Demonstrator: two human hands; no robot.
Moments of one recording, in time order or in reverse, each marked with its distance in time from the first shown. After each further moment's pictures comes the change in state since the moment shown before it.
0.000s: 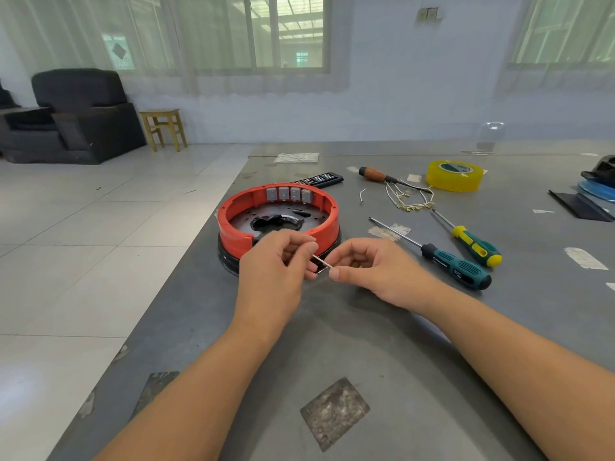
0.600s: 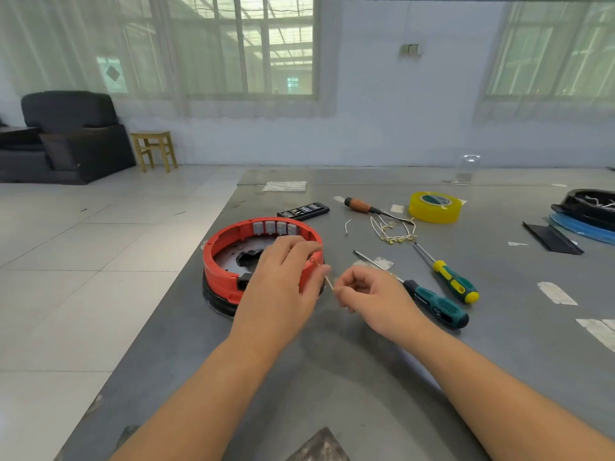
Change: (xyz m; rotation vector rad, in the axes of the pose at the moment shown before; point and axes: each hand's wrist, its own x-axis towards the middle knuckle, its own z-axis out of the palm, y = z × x) left_hand 0.027 0.019 0.016 0.437 -0.024 0.489; right_hand -0.001 -0.004 -0.012 -0.053 0.243 0.061
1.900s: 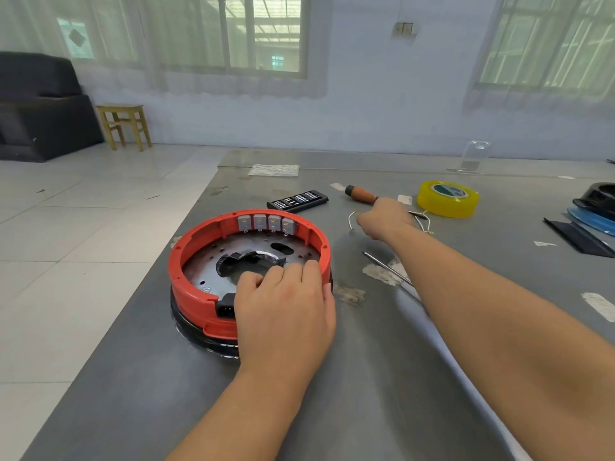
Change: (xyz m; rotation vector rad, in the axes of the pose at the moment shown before) left_hand 0.006 -0.031 0.051 0.646 -0.115 -0.037; right_hand 0.211 0.043 -0.044 -0.730 0.307 0.466
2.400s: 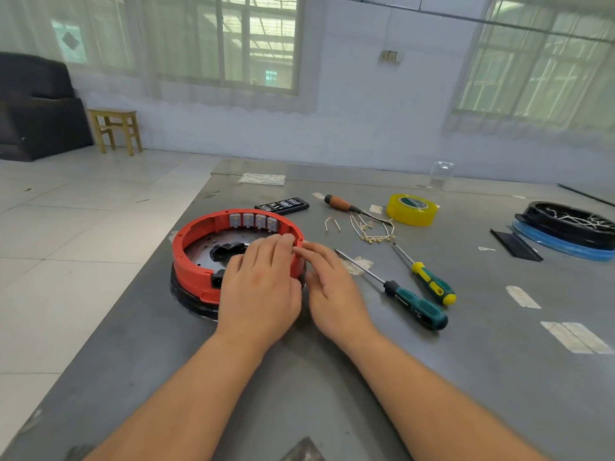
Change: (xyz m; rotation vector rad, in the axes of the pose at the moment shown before) left_hand -0.009 -0.006 -0.029 -0.241 0.017 0.020; right_hand -0.200 0.031 0.024 0.428 0.083 -0.690
